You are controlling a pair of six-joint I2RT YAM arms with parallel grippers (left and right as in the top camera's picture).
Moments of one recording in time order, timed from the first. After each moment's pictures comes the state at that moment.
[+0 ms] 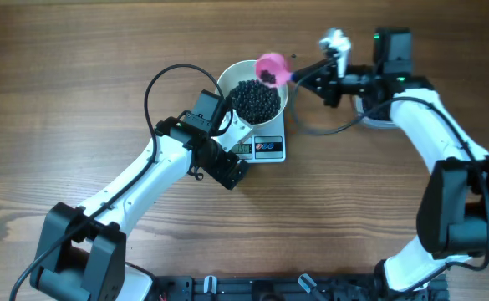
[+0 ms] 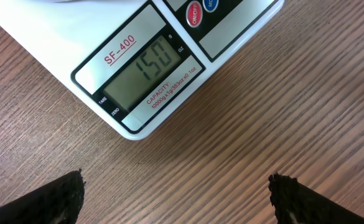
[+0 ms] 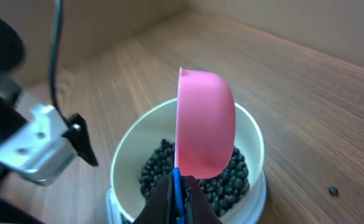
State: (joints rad) left arm -0.47 1.60 1.03 -0.75 0.21 0.24; right arm 0.03 1.82 1.24 -0.22 -1.12 -0.40
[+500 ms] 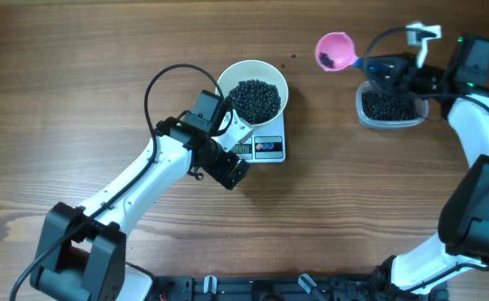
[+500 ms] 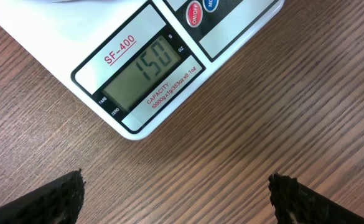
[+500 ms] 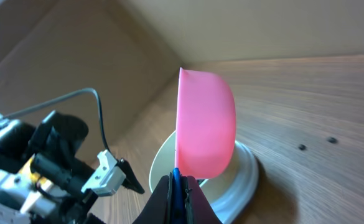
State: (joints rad) left arm -0.47 1.60 1.03 -0.75 0.21 0.24; right arm -0.31 1.82 1.24 -0.21 -1.42 -0.06
